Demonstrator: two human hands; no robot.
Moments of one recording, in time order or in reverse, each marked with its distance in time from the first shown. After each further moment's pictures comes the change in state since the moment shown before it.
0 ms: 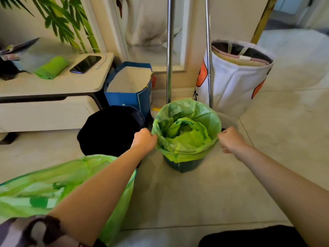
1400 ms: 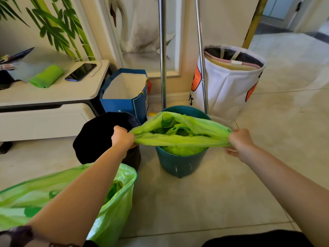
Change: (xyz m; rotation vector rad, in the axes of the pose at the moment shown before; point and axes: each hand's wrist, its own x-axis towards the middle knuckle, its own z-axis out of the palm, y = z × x) left_hand 0.020 -0.014 -0.037 -0.505 0.166 -0.284; right_hand 0.005 0.007 -0.025 0.454 0.114 0.178
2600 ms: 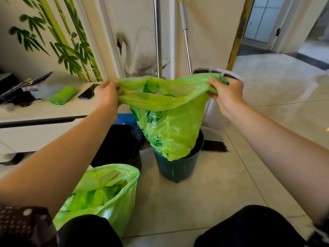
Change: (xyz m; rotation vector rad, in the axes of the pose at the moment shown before) left_hand -0.089 0.157 -0.096 -0.662 0.011 0.321; right_hand -0.101 -0.160 -0.036 0.579 -0.208 -0.549
